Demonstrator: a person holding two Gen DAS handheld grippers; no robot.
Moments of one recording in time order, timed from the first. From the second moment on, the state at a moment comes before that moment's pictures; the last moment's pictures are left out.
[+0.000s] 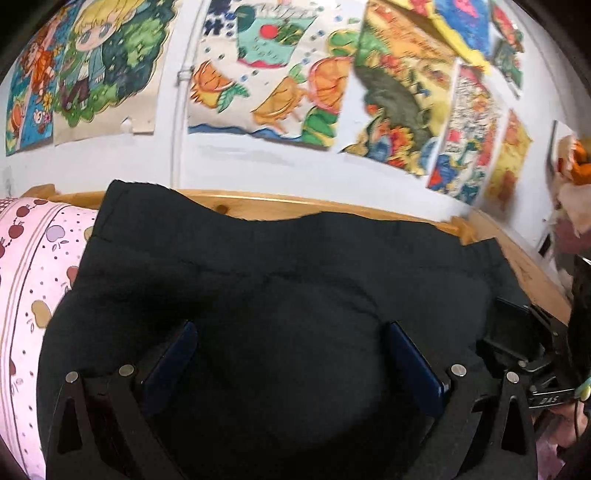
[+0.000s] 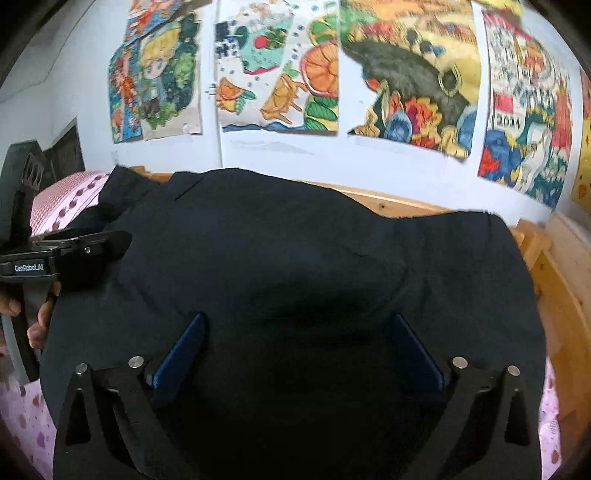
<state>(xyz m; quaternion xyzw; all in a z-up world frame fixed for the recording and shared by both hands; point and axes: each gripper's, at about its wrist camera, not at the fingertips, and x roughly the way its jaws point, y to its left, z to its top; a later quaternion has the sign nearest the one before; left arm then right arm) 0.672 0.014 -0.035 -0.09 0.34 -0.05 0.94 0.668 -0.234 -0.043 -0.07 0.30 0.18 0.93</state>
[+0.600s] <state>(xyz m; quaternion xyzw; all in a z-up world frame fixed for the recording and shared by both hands) 0.714 0.012 -0.076 -0.07 0.35 -0.03 0.94 0.718 -0.243 -0.096 0.01 0.35 0.21 0.91</state>
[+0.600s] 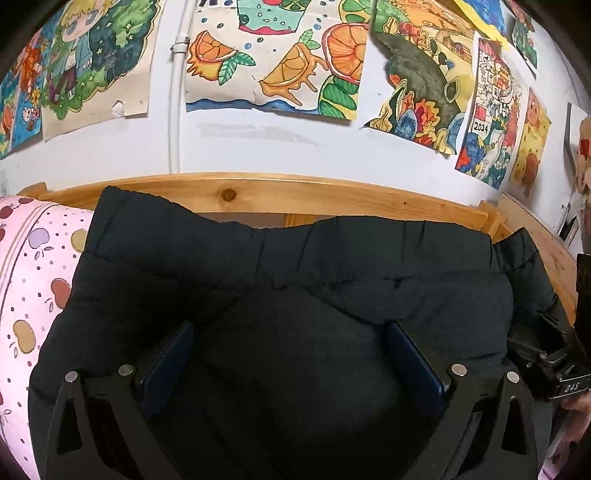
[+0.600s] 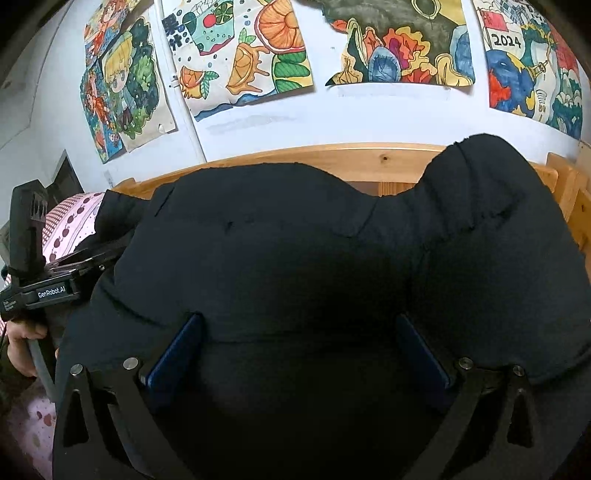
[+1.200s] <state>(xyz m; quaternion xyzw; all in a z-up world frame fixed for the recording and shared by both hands) 0.713 0.006 -0.080 -0.05 0.33 -0.02 0.94 0.713 -0.246 -0.100 0.00 0.33 0.20 0.92</state>
